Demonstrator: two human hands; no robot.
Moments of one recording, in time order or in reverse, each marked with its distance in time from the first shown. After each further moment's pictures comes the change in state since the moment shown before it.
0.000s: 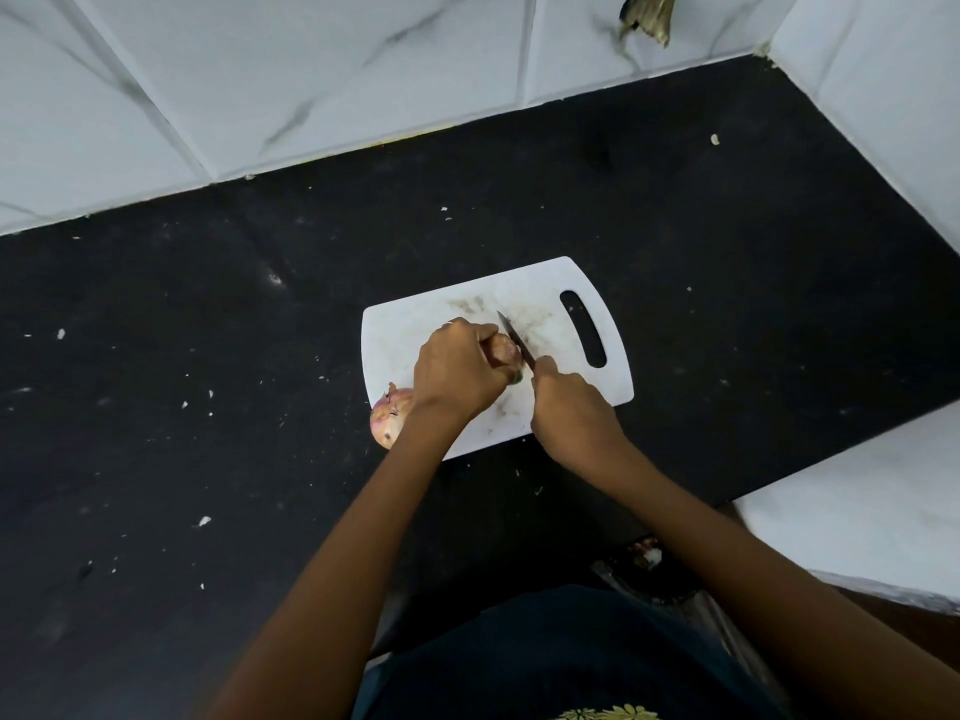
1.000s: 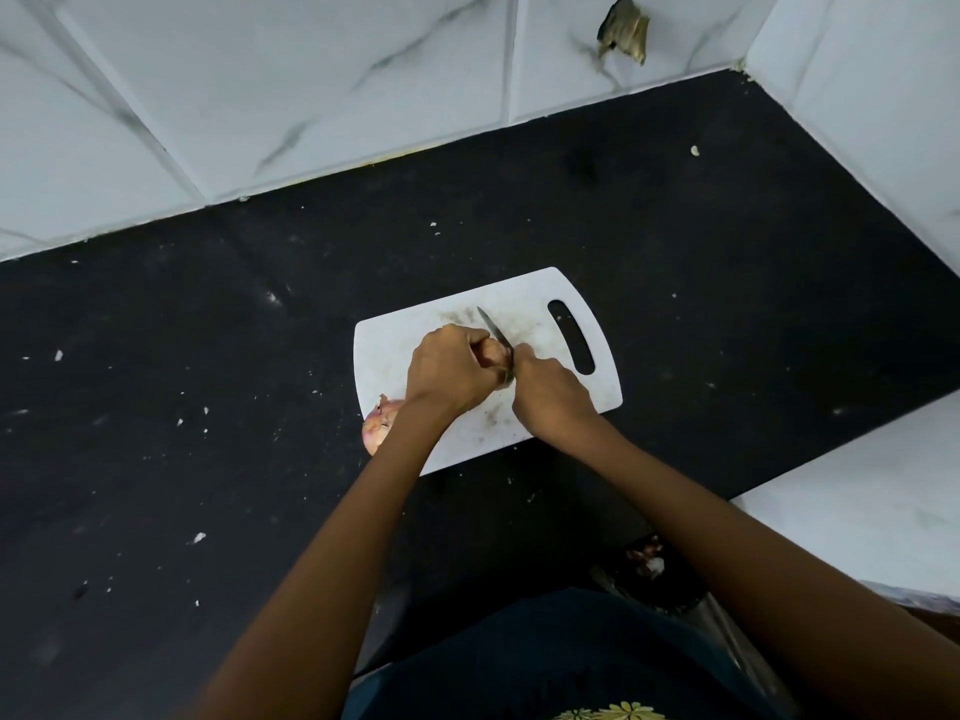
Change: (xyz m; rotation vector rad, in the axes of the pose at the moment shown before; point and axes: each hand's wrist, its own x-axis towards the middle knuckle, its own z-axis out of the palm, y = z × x) left_hand 0.006 0.007 -0.006 -0.013 -0.075 -0.017; right_hand 0.022 0.001 -0.002 0.039 -0.007 -0.014
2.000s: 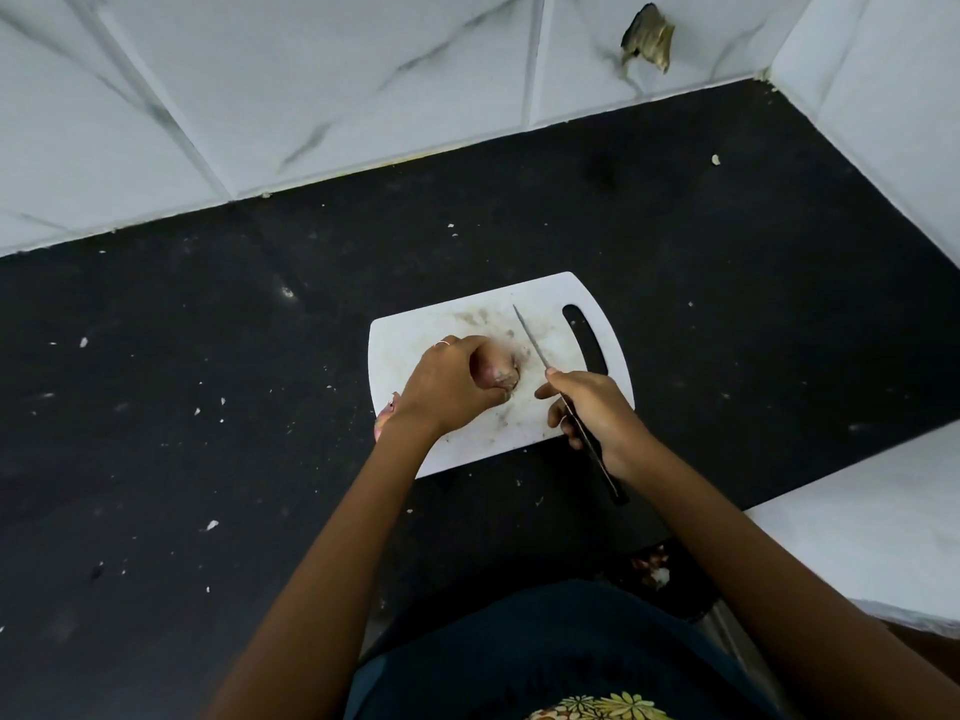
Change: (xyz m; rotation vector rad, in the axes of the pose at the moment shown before) left_hand -0.002 -0.030 0.001 0.073 -0.074 0.087; right_hand -0.010 0.034 0.003 1.065 -0.090 0.293
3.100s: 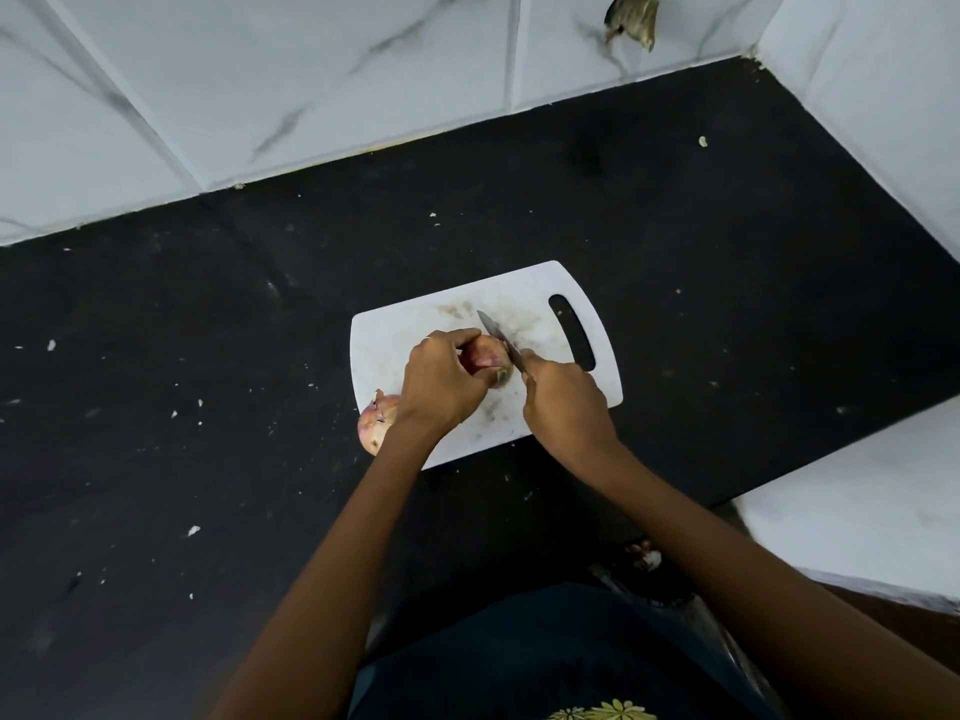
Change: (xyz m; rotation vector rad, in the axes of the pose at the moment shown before) left_hand 0.001 0.016 0.012 -0.212 0.159 -0.079; right_hand 0.006 0.002 0.017 -0.995 0.231 -0.454
